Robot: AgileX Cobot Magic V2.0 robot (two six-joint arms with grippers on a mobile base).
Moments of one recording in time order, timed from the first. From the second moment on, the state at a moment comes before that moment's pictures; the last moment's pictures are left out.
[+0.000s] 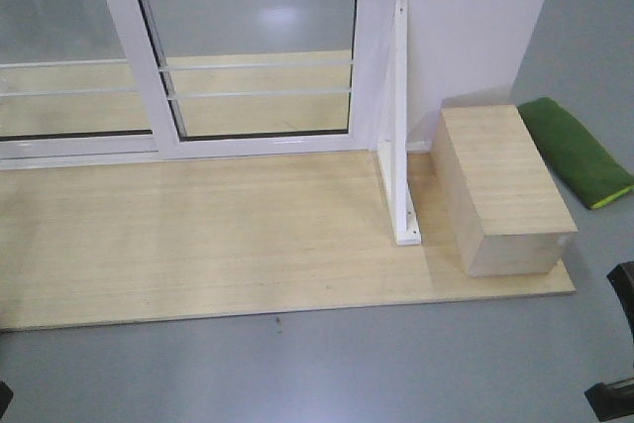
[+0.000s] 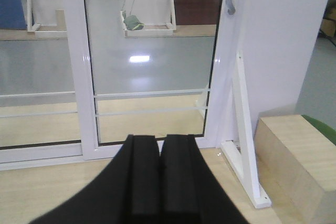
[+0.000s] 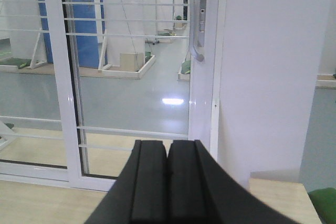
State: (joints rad) left arm -0.08 -0.01 0.03 -0.11 0.20 0.06; right arm 0.21 -0.01 0.03 0.03 0.06 -0.05
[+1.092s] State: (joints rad) left arm -0.08 -0.01 0.03 -0.11 0.20 0.06; right arm 0.21 -0.01 0.03 0.03 0.06 -0.05
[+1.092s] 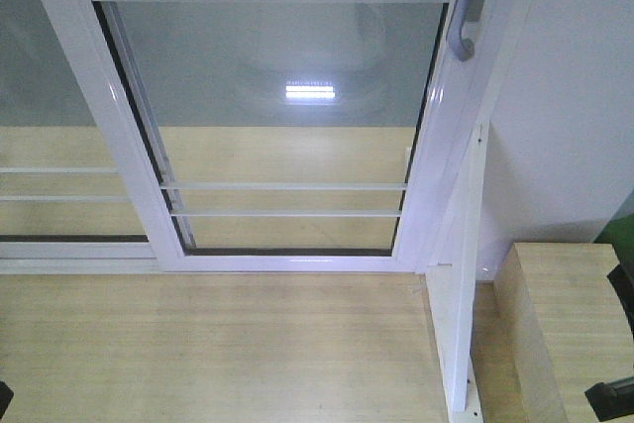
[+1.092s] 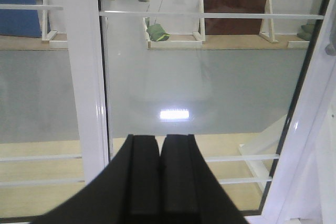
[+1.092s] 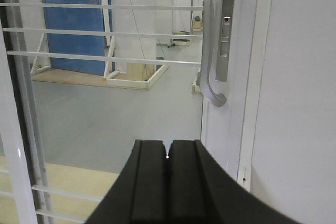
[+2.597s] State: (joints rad) left arm -0.08 -0.01 0.03 -0.11 0.20 0.06; right arm 0.21 -0.01 0.03 0.03 0.06 -0.05
